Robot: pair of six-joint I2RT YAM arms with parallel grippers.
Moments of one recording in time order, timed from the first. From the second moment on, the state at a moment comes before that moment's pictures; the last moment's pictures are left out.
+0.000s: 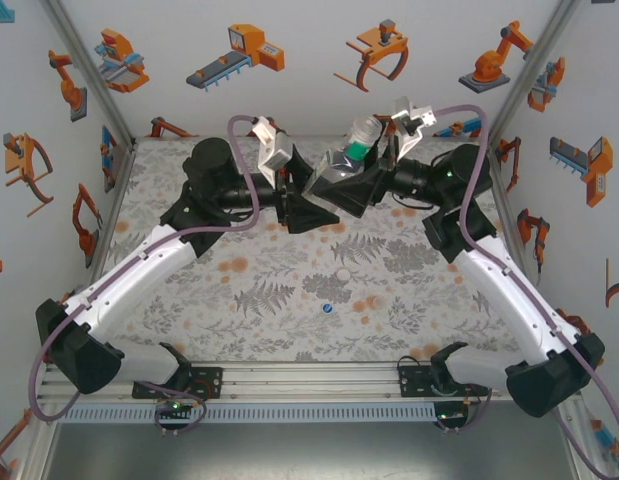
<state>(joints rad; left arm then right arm) -0.73 1.33 1.31 0.13 0.89 -0.13 0.51 1.18 1.26 0.31 -0.88 0.50</state>
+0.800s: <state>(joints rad) -0.73 1.30 1.29 0.12 0.87 -0.09 0.51 1.19 1.34 0.28 -0.83 0.51</state>
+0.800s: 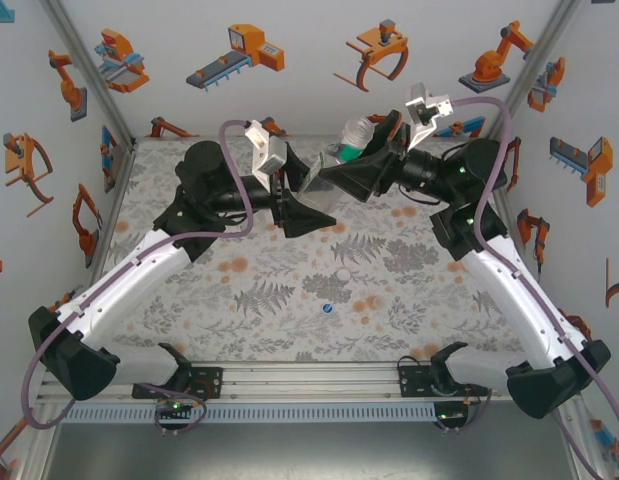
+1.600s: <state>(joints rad) -0.76 1.34 1.40 0.04 0.88 -0.08 0.55 1.22 1.34 0.30 -0.87 0.51</state>
